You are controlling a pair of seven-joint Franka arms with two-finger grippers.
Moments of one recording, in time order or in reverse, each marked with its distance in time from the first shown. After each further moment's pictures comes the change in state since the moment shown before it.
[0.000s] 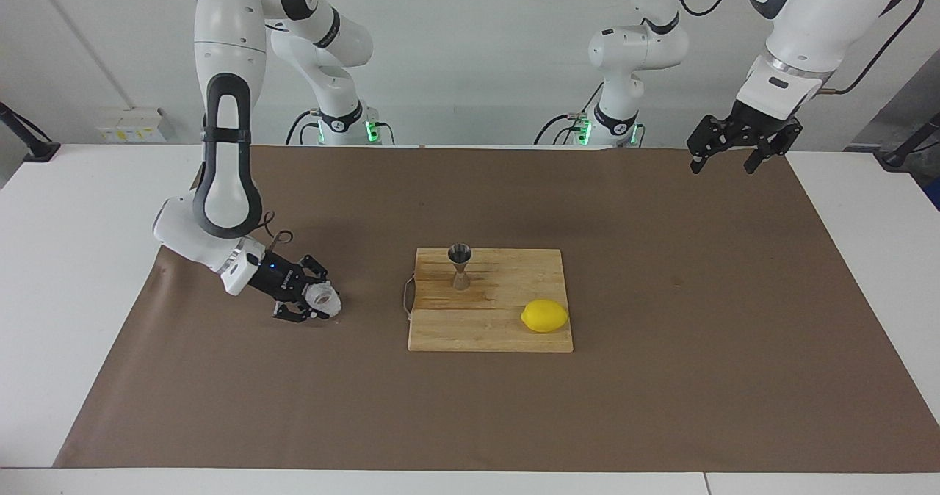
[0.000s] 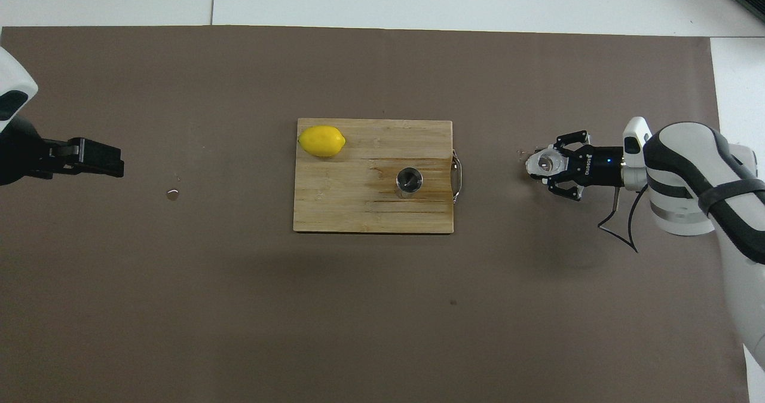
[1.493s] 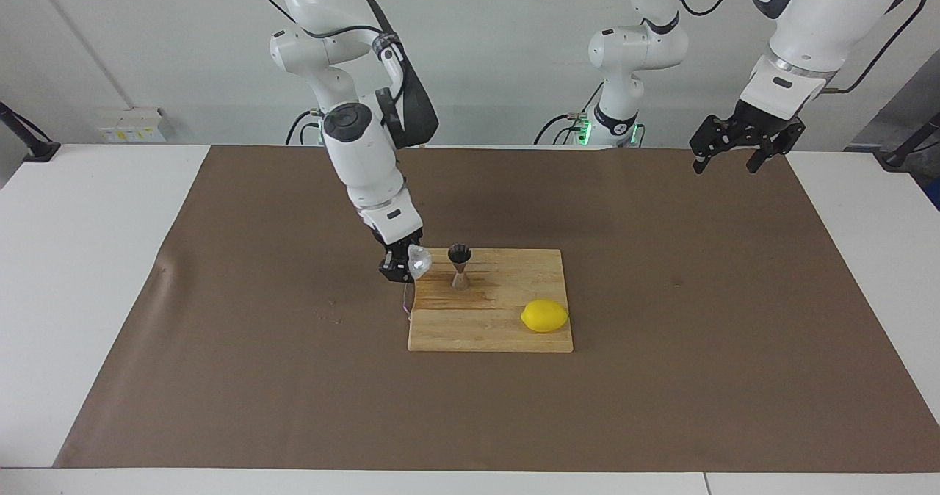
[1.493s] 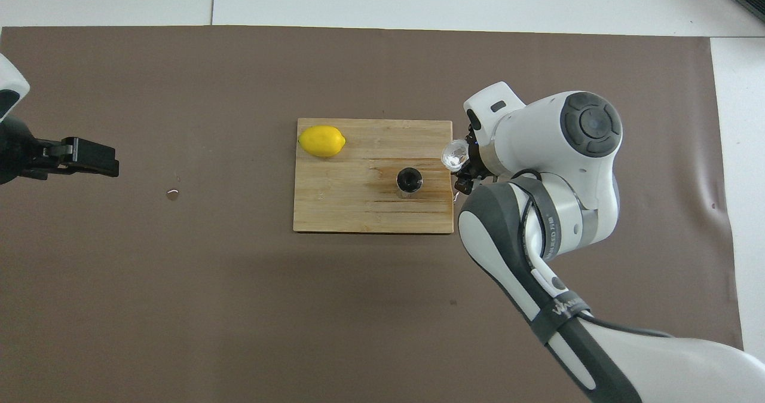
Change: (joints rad) left arm 0.006 -0.001 0.000 0.000 0.000 0.000 -0.003; right arm 0.475 -0.180 0.004 0.096 -0.981 0.116 1.137
